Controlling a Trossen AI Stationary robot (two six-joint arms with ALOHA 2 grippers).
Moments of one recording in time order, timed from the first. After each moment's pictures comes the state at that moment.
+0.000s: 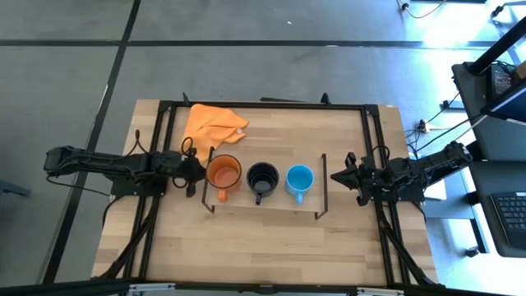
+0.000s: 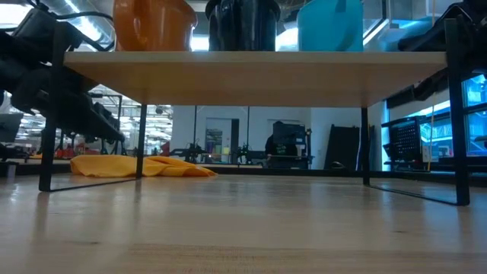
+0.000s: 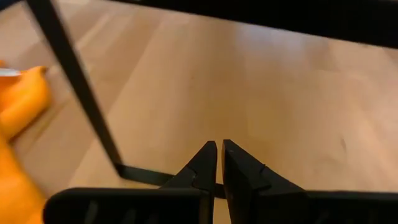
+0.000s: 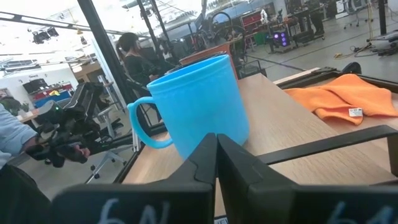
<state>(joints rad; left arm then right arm) 0.08 0.49 0.02 -0.01 -0.01 -0.11 0.34 0.12 0.01 0.21 0.30 0.34</state>
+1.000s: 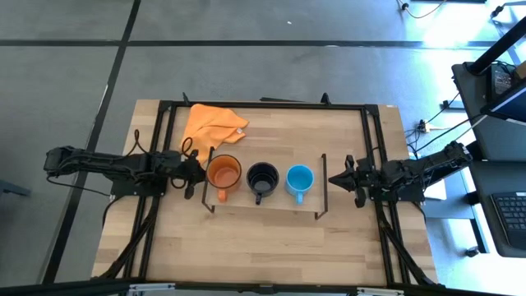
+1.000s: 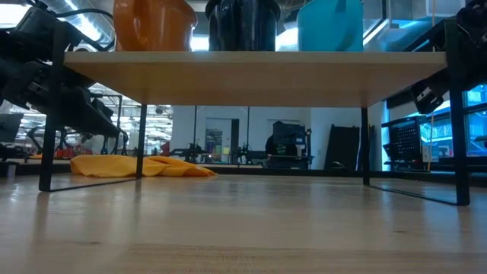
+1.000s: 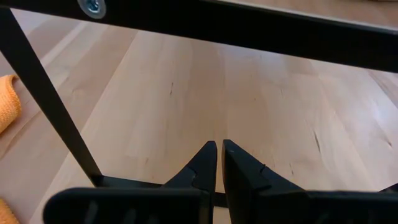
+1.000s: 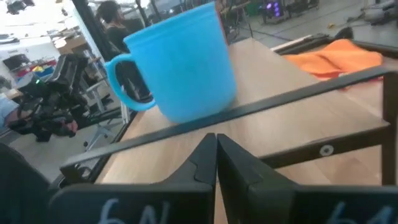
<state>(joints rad) 0.08 0.49 0.02 0.01 0.07 -0.10 0.34 0.12 0.01 0.07 0.29 0.38</state>
